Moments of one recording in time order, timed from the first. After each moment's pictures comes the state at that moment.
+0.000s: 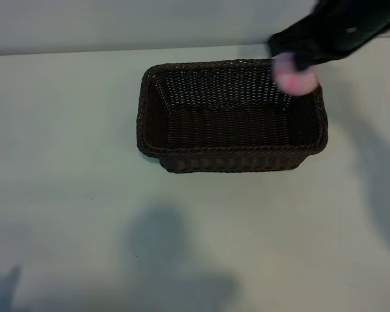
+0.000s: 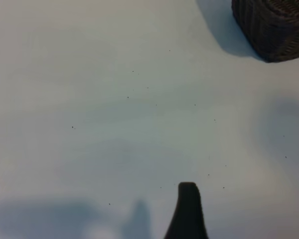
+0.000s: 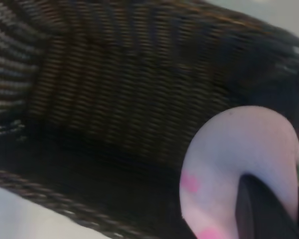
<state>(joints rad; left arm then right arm) -0.17 -0.01 -0.51 -0.05 1.09 0.03 0.33 1.75 -1.51 0.15 0.93 -0.01</state>
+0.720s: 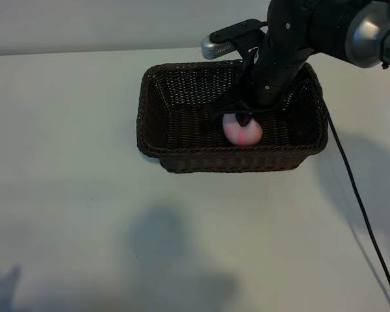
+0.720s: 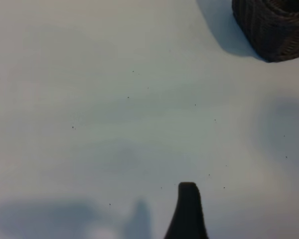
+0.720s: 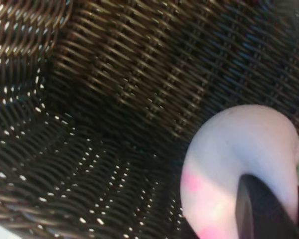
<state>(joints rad) -0.17 -0.01 -0.51 -0.05 1.09 0.03 0.46 2.02 -1.57 0.15 0.90 -0.03</state>
